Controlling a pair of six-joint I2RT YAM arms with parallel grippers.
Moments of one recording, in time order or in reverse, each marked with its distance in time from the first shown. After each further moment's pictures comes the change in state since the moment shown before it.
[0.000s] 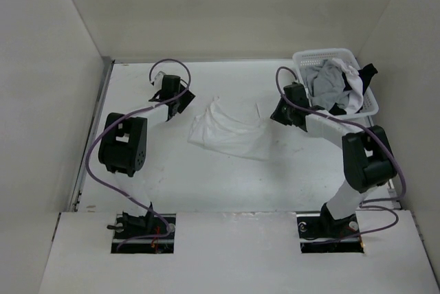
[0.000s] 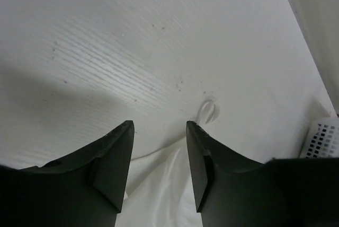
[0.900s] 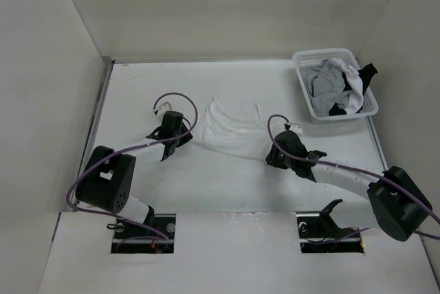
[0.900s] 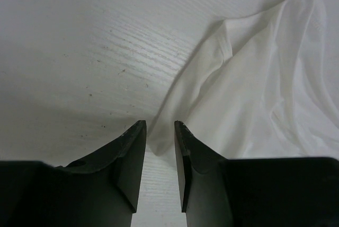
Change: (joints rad) left arm -0.131 -0.385 -0.549 0.076 -0.122 0.192; right arm 0.322 -0.389 -0.504 0.042 0.156 0.090
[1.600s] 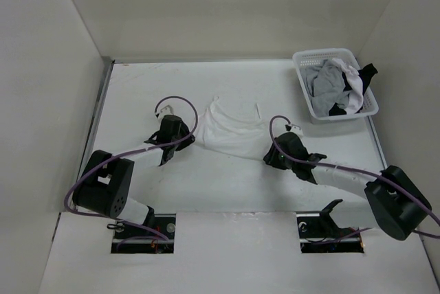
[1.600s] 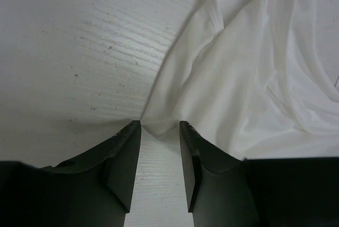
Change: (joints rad) left arm 0.000 -0.040 -0.069 0.049 0.084 0.017; right arm -0.011 0.000 -0.061 0.105 -0.034 0.037
